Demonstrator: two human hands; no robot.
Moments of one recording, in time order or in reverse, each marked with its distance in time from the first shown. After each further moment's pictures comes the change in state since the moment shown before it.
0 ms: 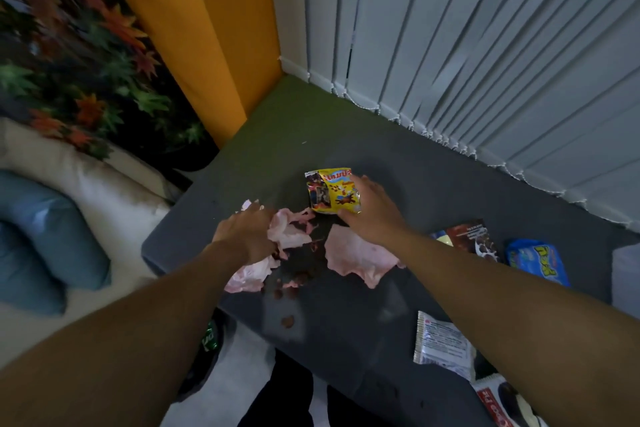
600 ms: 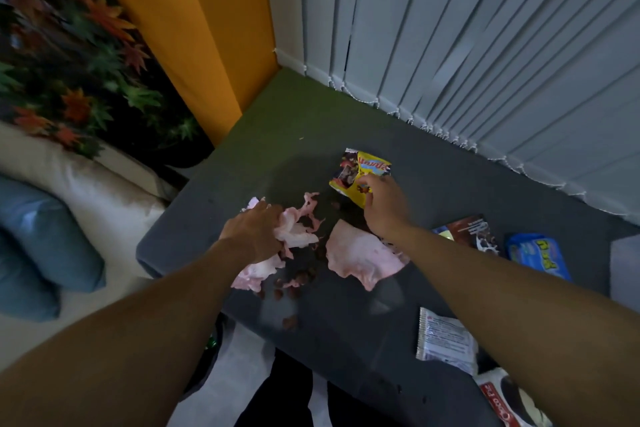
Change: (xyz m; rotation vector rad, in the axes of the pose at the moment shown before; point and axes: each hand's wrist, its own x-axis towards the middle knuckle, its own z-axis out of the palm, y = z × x) left_hand 0.010 0.008 0.003 -0.013 -0.040 0.043; right_hand 0.005 0.009 -0.002 -0.041 0.186 0.061
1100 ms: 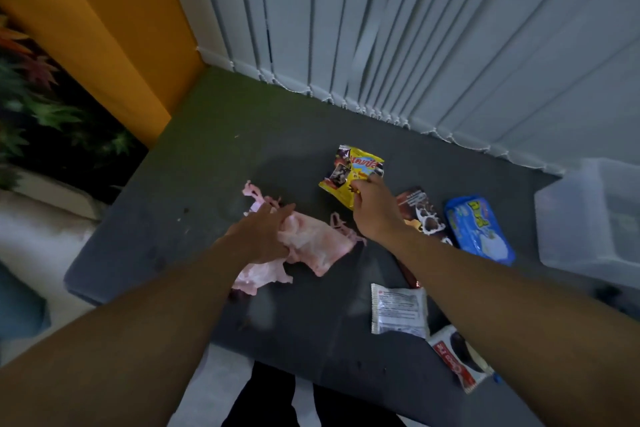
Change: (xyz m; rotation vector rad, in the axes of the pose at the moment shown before) left_hand 0.036 0.080 0.038 0.002 -0.195 0.229; right_hand -0.045 0.073 -0.032 -0.013 0.058 0.097
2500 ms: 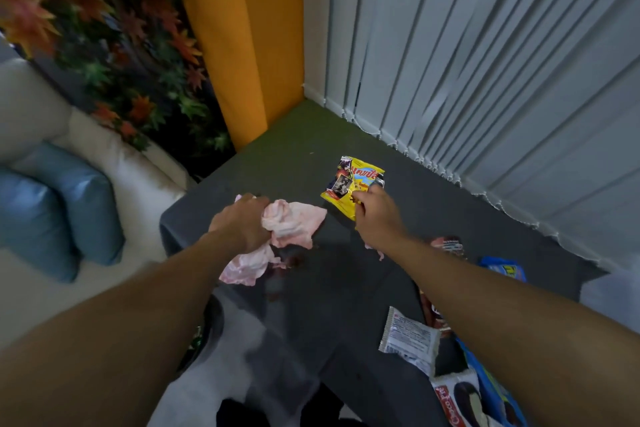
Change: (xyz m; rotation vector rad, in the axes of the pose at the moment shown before) left_hand -0.138 -0.031 -0.013 -0.127 0.470 -0.368; right_hand -0.026 -0.076 -0.016 0.015 0.025 -0.453
